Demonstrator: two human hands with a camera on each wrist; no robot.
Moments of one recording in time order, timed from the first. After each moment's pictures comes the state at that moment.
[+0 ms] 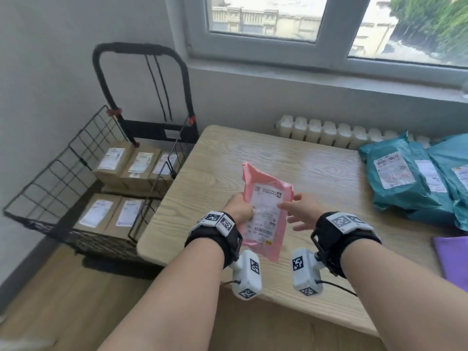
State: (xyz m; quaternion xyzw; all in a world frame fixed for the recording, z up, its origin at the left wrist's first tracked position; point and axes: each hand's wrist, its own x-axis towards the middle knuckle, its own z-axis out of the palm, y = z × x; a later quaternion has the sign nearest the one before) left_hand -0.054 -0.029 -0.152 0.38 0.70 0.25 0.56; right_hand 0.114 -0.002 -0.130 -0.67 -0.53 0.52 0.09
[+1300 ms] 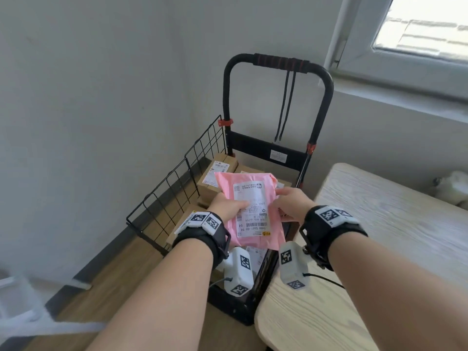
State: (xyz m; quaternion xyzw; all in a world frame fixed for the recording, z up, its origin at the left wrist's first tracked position) left_hand -0.453 -0.008 -0.140 0.18 0.77 0.38 0.48; right_hand -0.313 0.088 -0.130 -0.51 -0.61 0.61 0.02
